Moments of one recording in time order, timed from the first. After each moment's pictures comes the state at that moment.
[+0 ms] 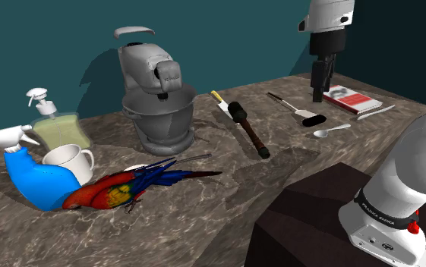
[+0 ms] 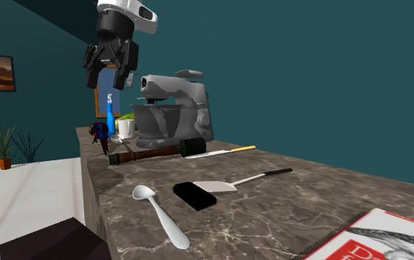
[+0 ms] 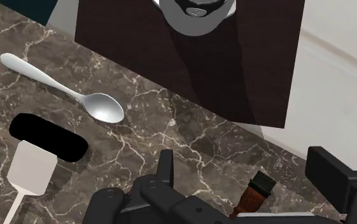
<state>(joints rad) -0.01 -0.77 0.04 -2.45 0.06 1.44 -0.15</state>
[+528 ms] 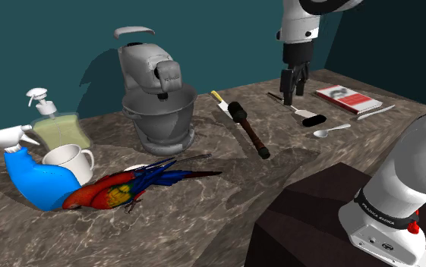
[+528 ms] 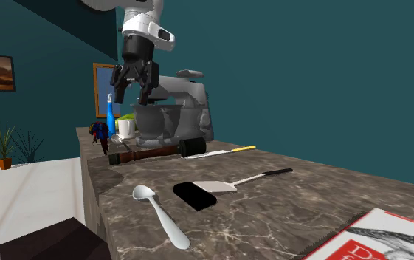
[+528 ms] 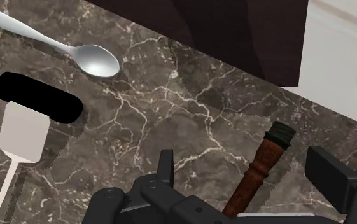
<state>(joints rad) -0.03 -0.59 0.07 -2.41 0.07 1.63 -0.09</state>
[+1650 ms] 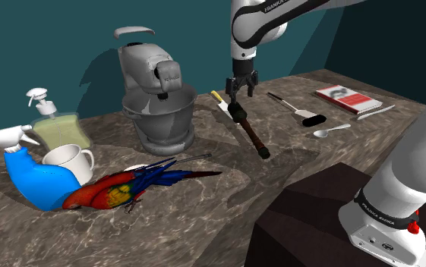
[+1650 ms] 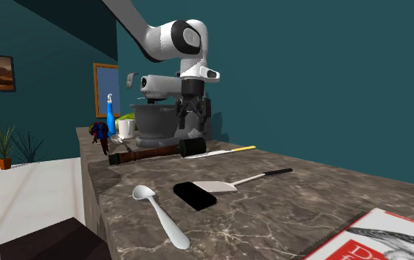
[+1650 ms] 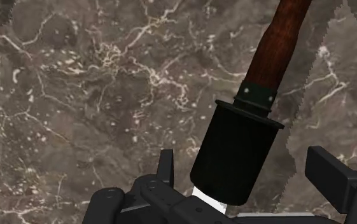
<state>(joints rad) -0.08 0.02 0.10 -2.05 0.00 1.99 0.11</state>
